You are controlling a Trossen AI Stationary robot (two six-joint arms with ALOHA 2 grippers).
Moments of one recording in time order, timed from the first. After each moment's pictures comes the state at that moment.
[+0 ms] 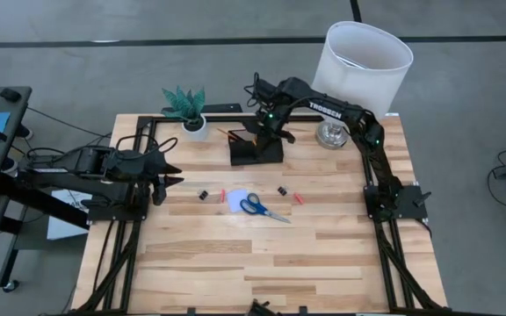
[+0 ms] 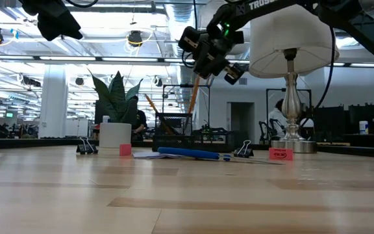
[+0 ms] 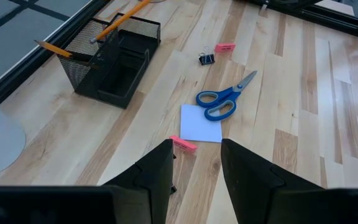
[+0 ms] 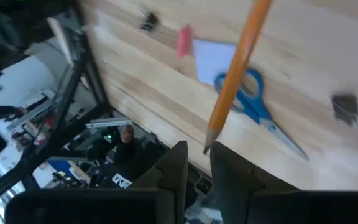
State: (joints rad) left arm -0.06 0.62 0.81 -0.82 -0.22 -0.36; right arm -0.52 2.17 2.10 -1.32 -0.84 0.79
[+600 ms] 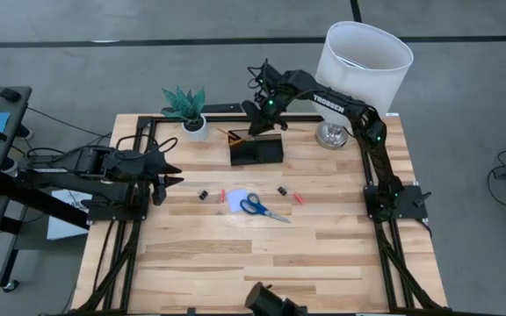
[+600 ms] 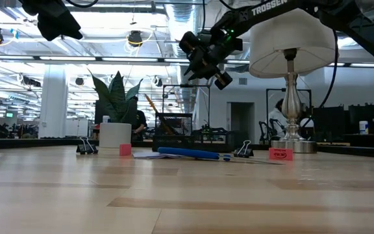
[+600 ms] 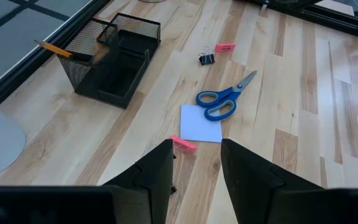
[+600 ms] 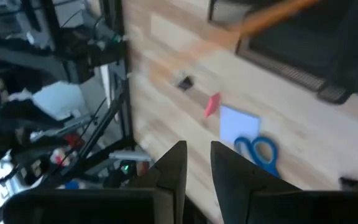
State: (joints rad) left arm -0.06 0.62 0.81 -0.82 -0.22 -0.36; right arm -0.59 2.17 2.10 -1.09 -0.82 0.79
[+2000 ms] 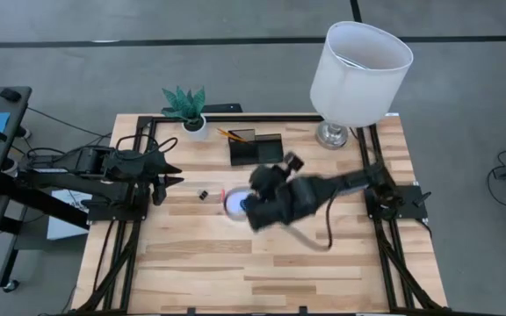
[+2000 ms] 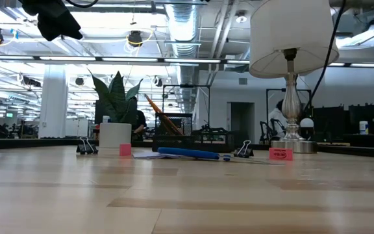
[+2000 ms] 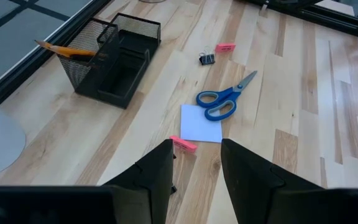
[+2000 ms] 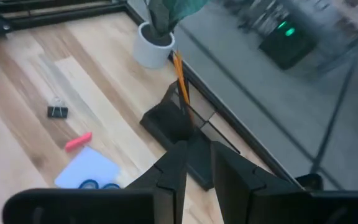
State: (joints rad) left arm -0.06 0.62 0.81 -0.82 -0.22 -0.36; right arm 0.34 2.10 2.33 -1.57 0.94 0.77
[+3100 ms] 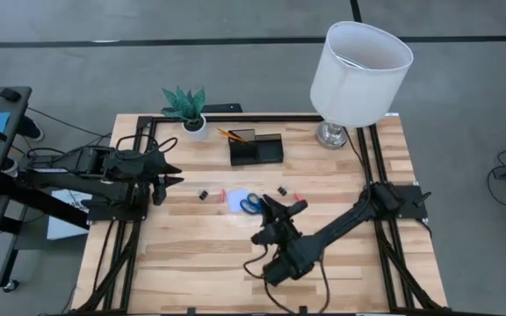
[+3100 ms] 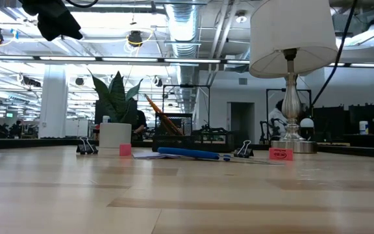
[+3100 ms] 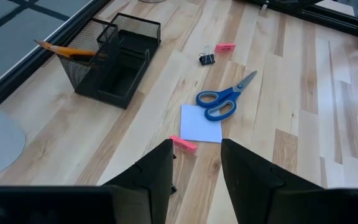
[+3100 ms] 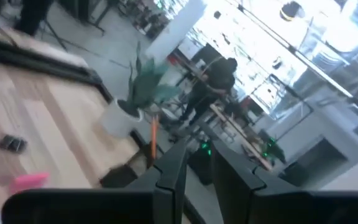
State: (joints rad) left arm -0.06 0.62 0.81 -0.82 -0.22 -0.36; right arm 0.55 2.15 1.86 -1.48 1.57 0.99
